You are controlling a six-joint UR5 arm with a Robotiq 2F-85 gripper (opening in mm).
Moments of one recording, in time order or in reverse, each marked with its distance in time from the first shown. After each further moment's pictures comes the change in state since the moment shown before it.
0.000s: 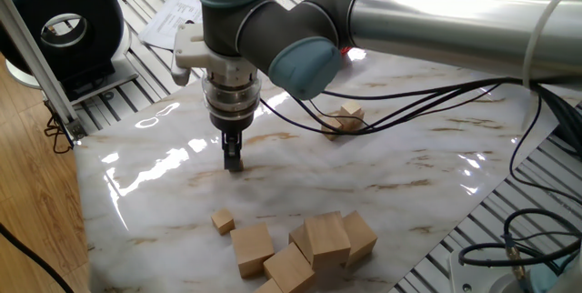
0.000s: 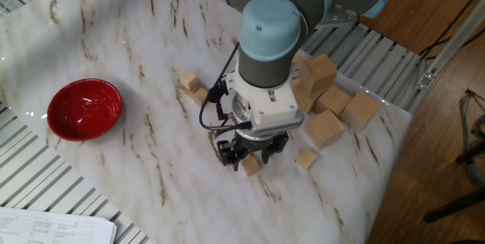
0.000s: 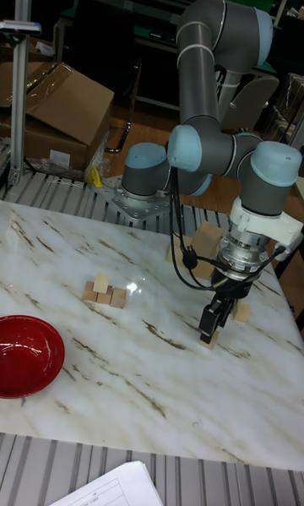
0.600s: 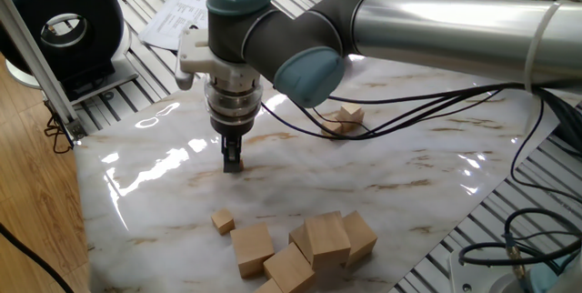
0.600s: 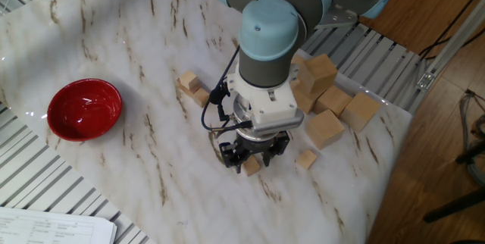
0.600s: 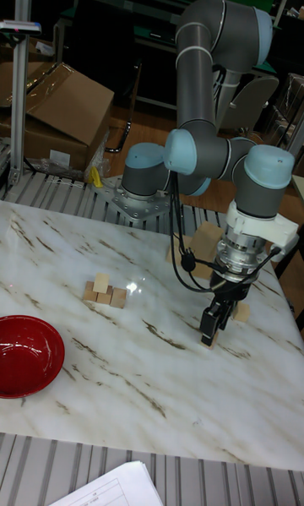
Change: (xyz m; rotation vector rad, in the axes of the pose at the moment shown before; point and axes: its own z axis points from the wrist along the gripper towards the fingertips) arm -0.001 0.006 0.009 -0.009 -0.029 -0.004
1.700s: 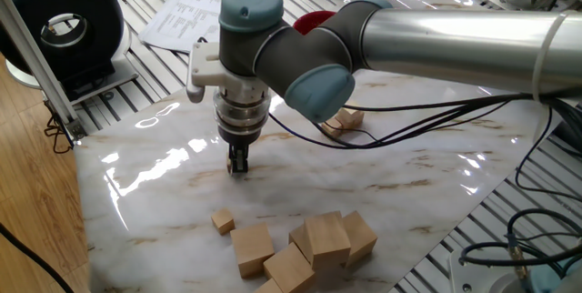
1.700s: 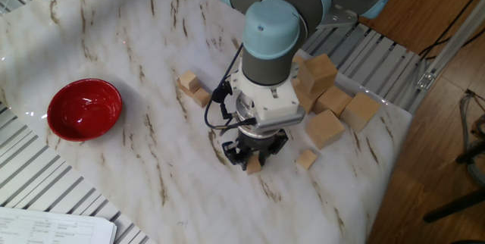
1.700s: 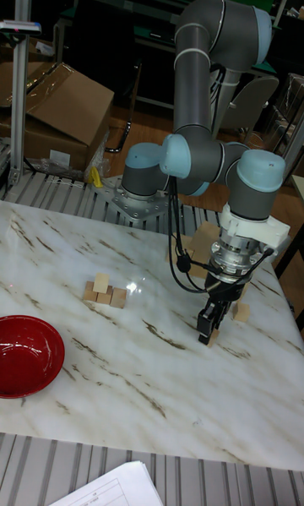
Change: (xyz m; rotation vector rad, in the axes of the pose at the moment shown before) arm 0.011 0.004 0.013 0.015 -0.004 -0.018
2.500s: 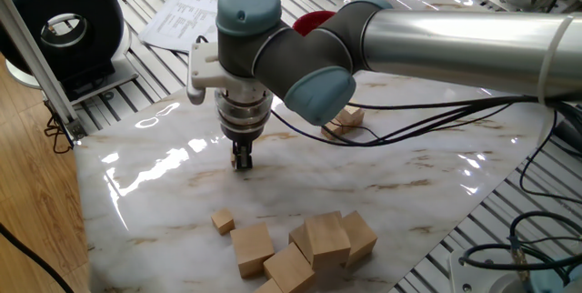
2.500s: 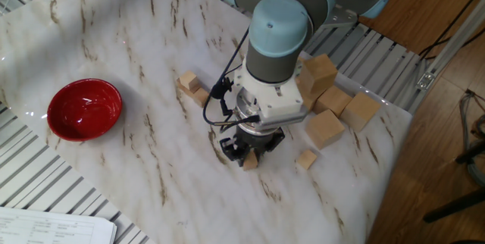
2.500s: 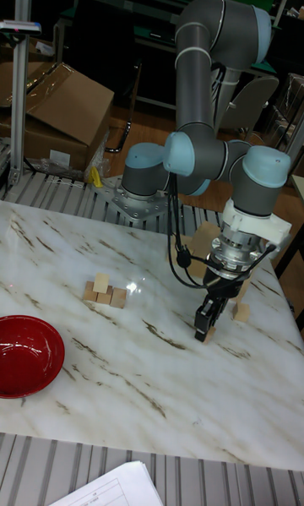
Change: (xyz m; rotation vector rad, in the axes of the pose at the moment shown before) arm 0.010 -0.011 -0.009 0.055 0.038 -0.045
